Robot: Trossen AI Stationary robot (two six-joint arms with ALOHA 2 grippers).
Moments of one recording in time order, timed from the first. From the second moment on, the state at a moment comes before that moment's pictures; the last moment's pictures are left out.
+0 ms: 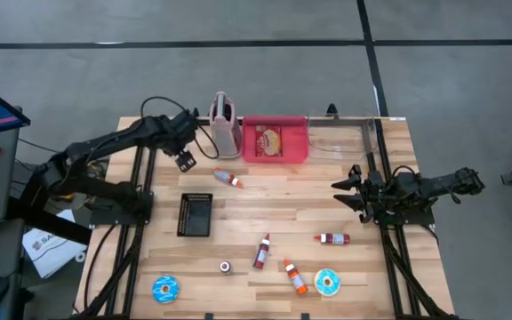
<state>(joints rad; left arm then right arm) 0.65 1.27 0.95 -0.99 -0.25 0.04 0.24 0.01 0.02 0.16 0.25 0.23</state>
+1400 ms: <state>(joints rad) 0.95 1.40 0.94 -0.84 -0.29 -0.26 0.24 0.01 0.02 0.12 0.24 0.25</state>
